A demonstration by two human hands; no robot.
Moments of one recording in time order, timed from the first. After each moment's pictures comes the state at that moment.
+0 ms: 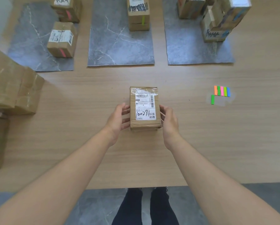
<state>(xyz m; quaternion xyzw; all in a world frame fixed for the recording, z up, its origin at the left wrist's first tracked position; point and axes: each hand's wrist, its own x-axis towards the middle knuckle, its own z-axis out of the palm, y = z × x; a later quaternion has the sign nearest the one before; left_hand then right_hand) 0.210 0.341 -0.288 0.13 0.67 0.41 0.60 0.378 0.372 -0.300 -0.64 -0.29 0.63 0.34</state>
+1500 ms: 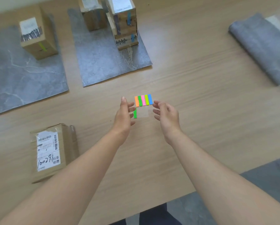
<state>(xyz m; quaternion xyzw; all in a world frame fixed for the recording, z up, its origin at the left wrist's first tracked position) 0.544 0.518 -0.300 0.27 0.69 0.33 0.58 0.682 0.511 -0.327 -0.66 -0.24 0.56 0.43</state>
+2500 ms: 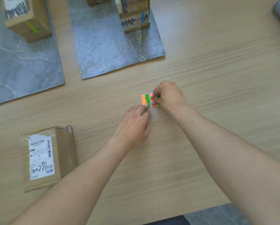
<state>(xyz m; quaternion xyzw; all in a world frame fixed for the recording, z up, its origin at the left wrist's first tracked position) 0.529 0.542 -0.366 0.81 0.55 -0.07 0.20 0.683 0.642 -0.369 -0.64 -0.68 0.35 -0.01</state>
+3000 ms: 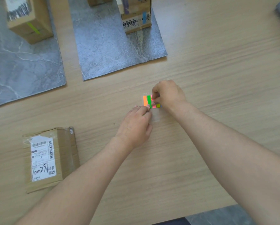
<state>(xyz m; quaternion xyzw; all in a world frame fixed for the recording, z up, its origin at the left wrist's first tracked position) 0.528 0.546 -0.366 0.80 0.56 -0.04 0.21 0.678 0.654 -0.372 -0.62 -0.71 0.32 -0.03</state>
